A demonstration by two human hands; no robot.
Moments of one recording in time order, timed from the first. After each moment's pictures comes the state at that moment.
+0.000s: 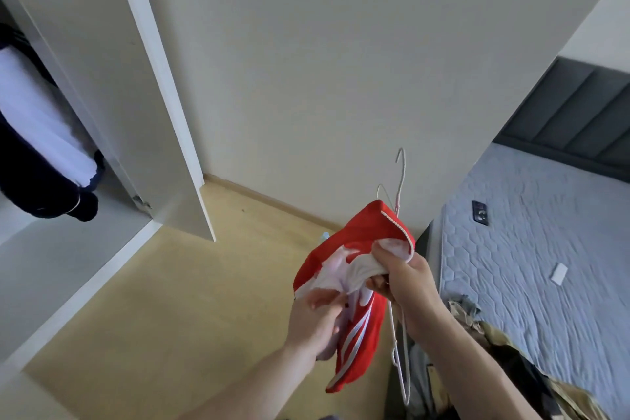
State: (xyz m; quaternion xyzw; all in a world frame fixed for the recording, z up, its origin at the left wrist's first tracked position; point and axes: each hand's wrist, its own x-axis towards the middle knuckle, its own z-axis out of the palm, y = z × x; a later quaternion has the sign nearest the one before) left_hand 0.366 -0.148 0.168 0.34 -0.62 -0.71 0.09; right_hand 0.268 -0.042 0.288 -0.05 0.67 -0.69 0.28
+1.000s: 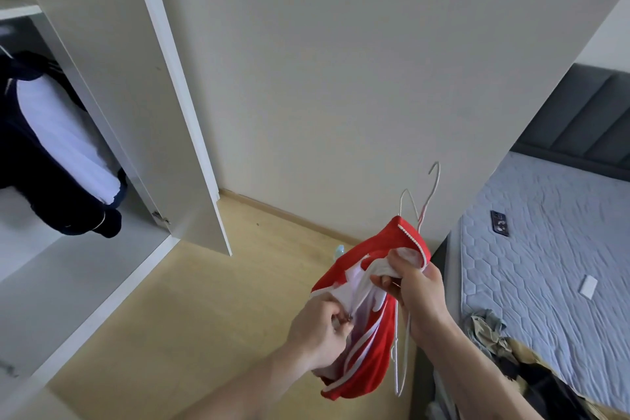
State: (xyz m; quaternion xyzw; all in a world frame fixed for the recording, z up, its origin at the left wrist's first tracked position) left_hand 0.370 -0.199 0.156 0.20 -0.89 -0.40 0.00; right_hand 0.266 -0.070 0.268 0.00 0.65 -0.73 0.21
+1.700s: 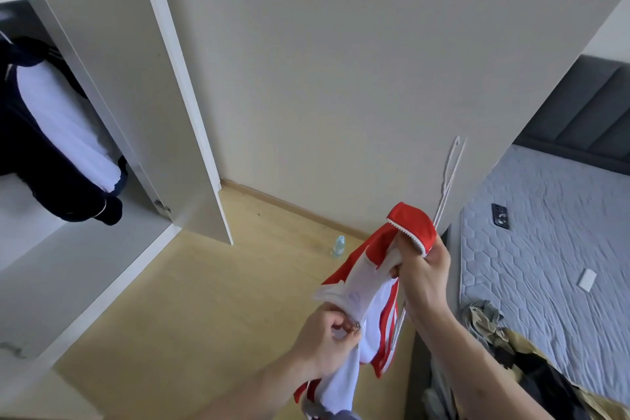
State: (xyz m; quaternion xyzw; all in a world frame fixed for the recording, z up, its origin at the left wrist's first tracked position) left_hand 0.395 -0.174 0.152 0.18 -0.83 -0.52 0.03; right_hand 0.258 -0.071 0.256 -0.11 0.71 -0.70 0.04
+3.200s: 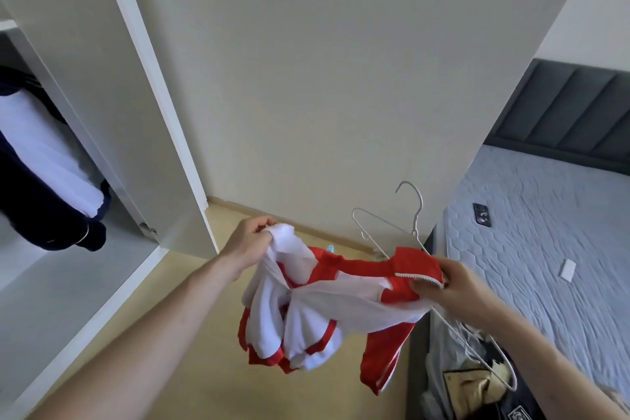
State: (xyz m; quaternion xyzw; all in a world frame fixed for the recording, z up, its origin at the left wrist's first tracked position) left_hand 0.350 -0.315 0.243 0.29 -0.76 -0.57 0.09; right_hand 0.217 0.047 0.269 -0.28 0.87 -0.36 0.19
